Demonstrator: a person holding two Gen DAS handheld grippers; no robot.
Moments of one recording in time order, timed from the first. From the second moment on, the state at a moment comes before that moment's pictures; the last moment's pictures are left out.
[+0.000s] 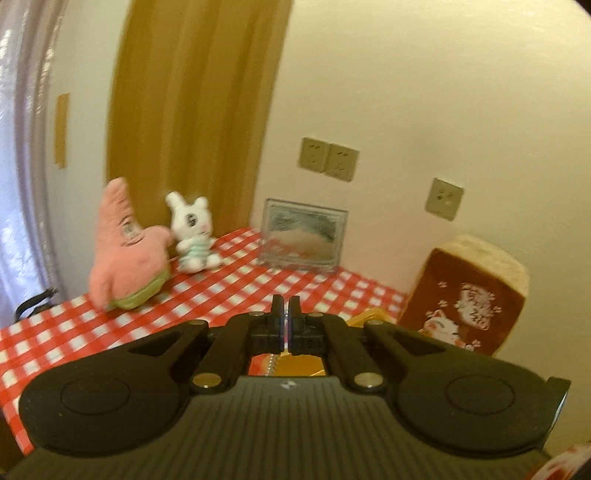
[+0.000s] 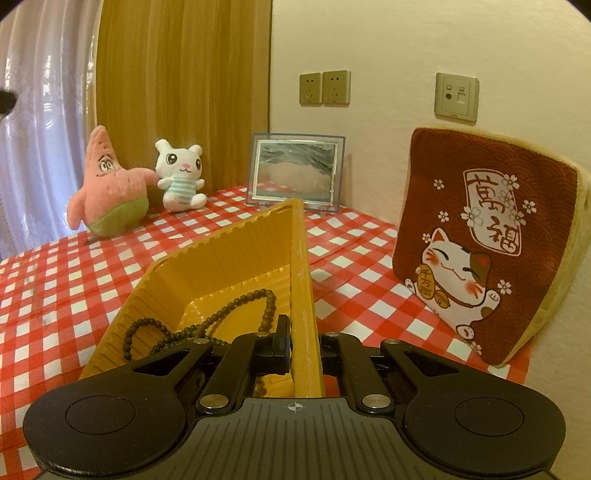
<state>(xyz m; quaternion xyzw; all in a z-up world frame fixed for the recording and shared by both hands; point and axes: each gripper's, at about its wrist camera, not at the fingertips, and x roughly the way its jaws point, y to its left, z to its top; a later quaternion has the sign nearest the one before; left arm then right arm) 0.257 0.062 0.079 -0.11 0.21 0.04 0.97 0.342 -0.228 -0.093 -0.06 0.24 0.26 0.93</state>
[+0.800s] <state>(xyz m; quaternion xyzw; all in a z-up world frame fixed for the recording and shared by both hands) 0.363 -0.018 0.020 -0.15 0.28 -0.07 0.94 0.340 -0.227 -0.094 -0.05 0.24 0.26 0.93</state>
